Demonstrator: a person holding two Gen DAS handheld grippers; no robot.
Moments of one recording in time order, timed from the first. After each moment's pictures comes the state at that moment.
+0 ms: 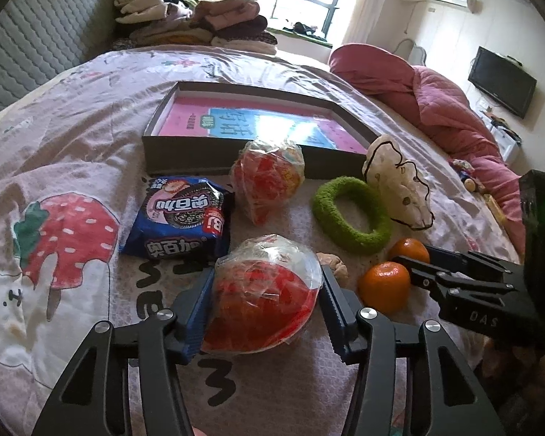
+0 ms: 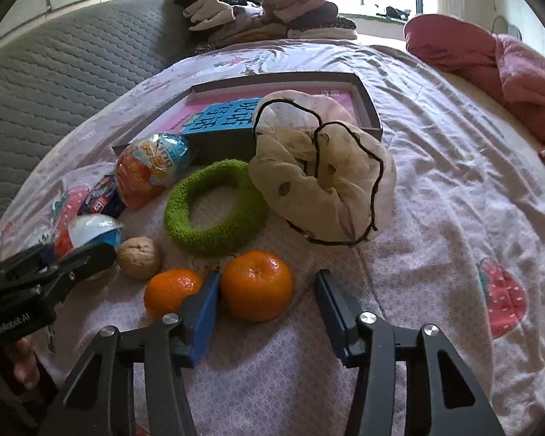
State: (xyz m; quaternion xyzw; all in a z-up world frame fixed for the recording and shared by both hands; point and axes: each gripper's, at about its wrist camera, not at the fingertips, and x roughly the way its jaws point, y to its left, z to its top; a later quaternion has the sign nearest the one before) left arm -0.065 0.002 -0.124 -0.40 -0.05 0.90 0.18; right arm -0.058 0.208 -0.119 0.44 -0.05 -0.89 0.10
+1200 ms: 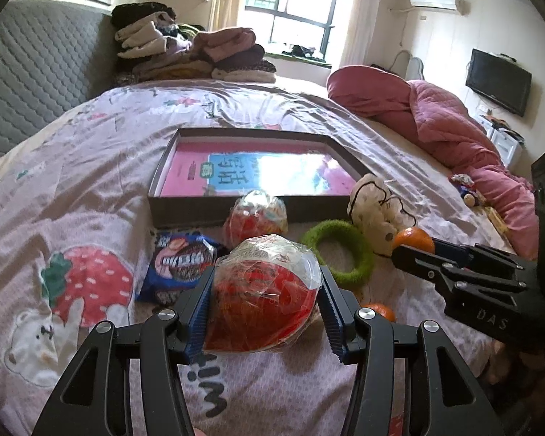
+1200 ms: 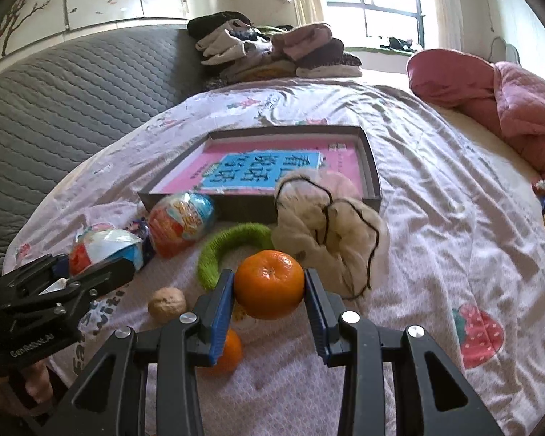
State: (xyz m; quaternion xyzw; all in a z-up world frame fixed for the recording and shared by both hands) left arm -0.058 0.012 -0.081 -0.35 -0.03 0.92 0.16; right arm -0.051 0.200 -0.069 0.36 -0.03 -0.93 0.10
